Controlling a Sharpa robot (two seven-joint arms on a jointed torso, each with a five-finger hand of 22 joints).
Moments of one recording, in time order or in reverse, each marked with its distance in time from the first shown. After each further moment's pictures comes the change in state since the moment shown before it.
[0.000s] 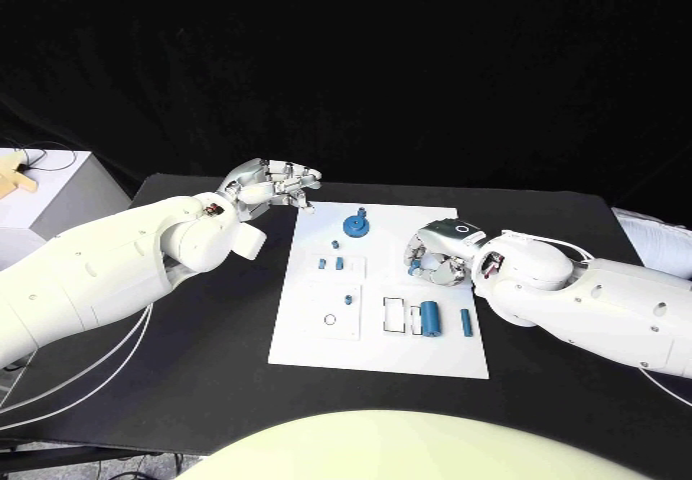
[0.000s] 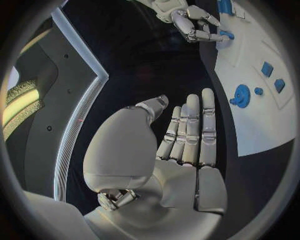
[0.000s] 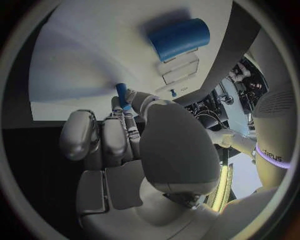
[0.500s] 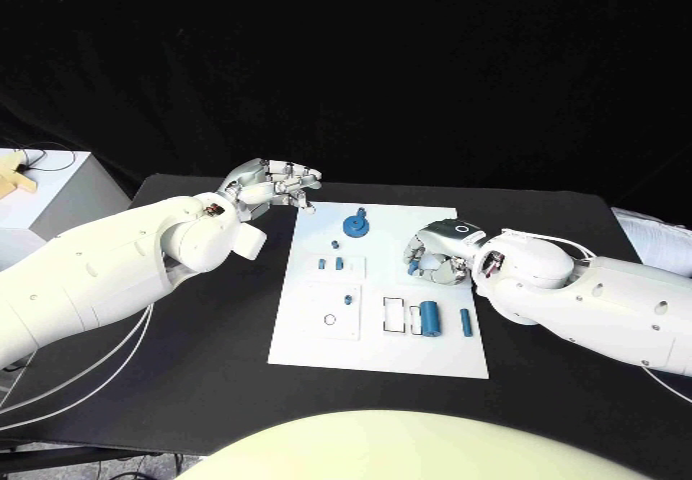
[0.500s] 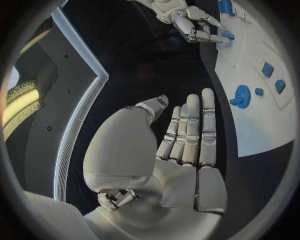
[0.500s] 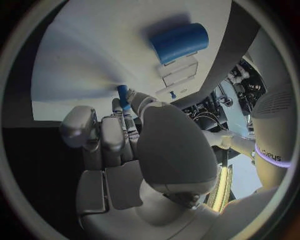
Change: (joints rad) left arm 0.000 0.003 0.000 -0.001 0.000 0.000 0.000; left_hand 0.000 0.000 0.000 0.000 0.000 0.000 0.000 0.000 0.000 0.000 0.000 0.000 0.000 0.000 0.000 0.000 0.000 0.000 0.000 0.000 0.000 0.000; right arm 0.005 -0.003 0.000 -0.003 -0.009 0.025 0.013; right_hand 0.013 0.002 -0.131 0.049 -0.011 -0.064 0.017 -0.050 -0.033 -0.085 -0.003 0.003 -0.006 -0.007 0.022 -0.027 -0.025 0.016 -0.023 0.016 -0.076 -0.082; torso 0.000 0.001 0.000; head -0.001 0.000
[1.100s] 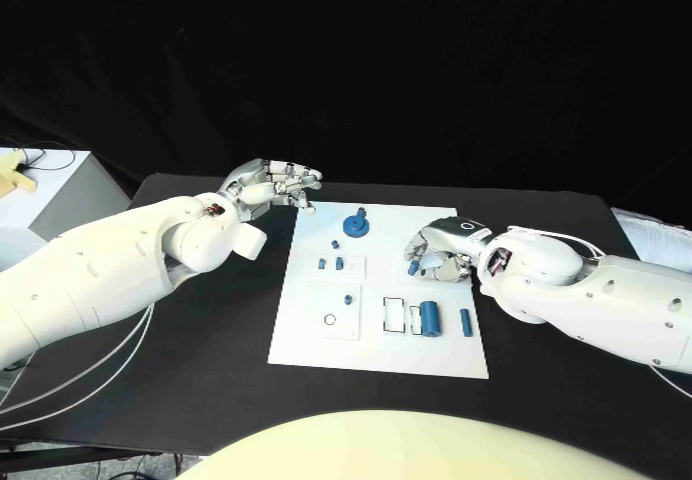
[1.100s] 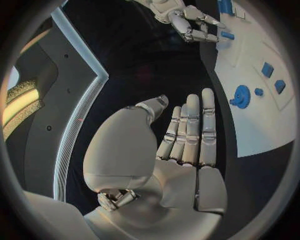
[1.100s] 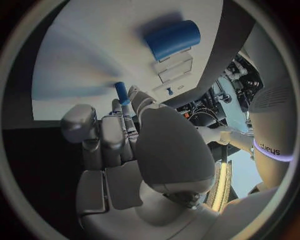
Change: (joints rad) left arm 0.000 0.003 0.000 -0.002 0.000 0.000 -0.002; left_hand 0.000 0.000 0.000 0.000 0.000 0.000 0.000 0.000 0.000 0.000 0.000 0.000 0.001 0.000 0.000 0.000 0.000 0.000 0.000 0.000 0.000 0.001; right arm 0.010 -0.024 0.001 0.021 0.035 0.003 0.018; right_hand 0.020 0.046 -0.154 -0.016 -0.005 -0.039 -0.003 -0.012 0.005 -0.029 -0.002 0.028 0.000 0.000 0.000 -0.014 -0.005 0.000 -0.005 0.002 -0.026 -0.037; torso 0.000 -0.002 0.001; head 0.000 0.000
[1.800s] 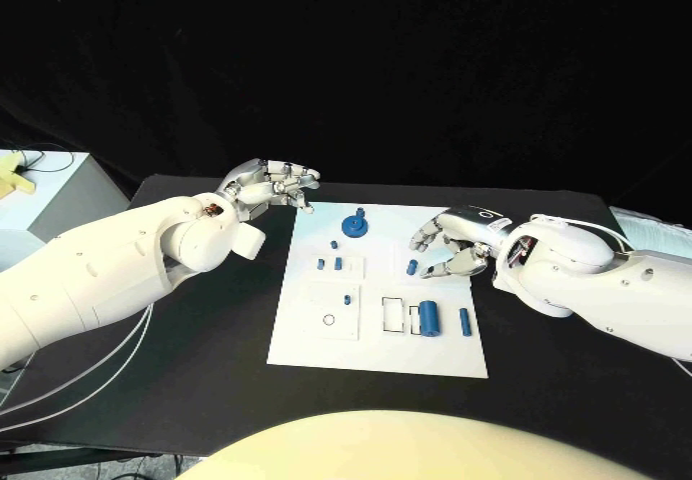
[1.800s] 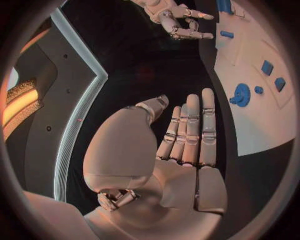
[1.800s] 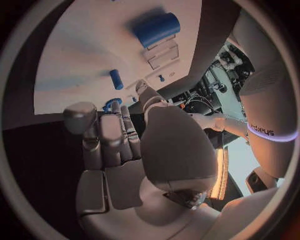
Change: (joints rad) left arm 0.001 0.005 0.000 -0.011 0.000 -0.003 -0.001; left_hand 0.000 0.000 0.003 -0.003 0.000 0.000 0.000 0.000 0.001 0.000 0.000 0.005 0.000 0.000 0.000 0.000 -0.001 0.000 0.000 0.000 0.004 0.002; right arm 0.039 -0.079 0.007 0.062 0.108 -0.001 0.079; right_hand -0.073 -0.027 -0.139 -0.040 0.047 -0.055 0.011 -0.006 0.017 -0.055 0.005 -0.011 0.000 -0.004 0.004 -0.022 -0.014 0.016 -0.019 0.002 -0.044 -0.057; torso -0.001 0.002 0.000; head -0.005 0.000
